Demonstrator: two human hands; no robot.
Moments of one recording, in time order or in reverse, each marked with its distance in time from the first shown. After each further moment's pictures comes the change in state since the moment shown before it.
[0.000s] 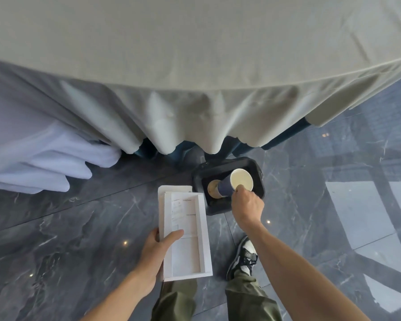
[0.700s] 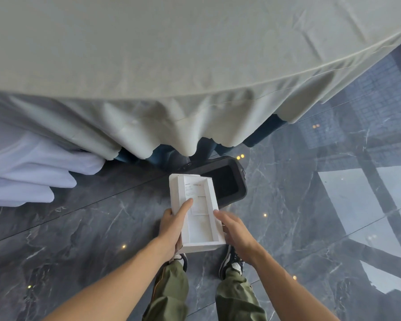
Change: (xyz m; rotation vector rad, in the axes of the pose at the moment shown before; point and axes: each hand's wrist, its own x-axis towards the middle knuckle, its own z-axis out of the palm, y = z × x) left_hand 0.051 0.029 0.096 0.071 -0.013 -0.071; right_hand -0.067 0.055 -0.024 1.236 -0.684 0.198
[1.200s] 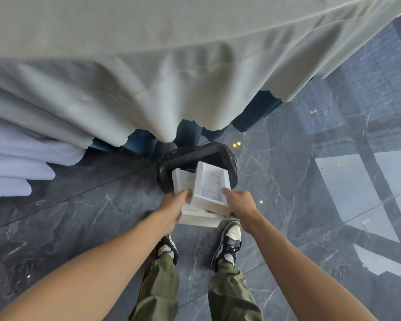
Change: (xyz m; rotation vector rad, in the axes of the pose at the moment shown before) left_hand 0.074 0.002 0.055 0.060 -0.022 -0.068; right_hand 0.060 -0.012 -0.059 -0.075 0.410 0.092
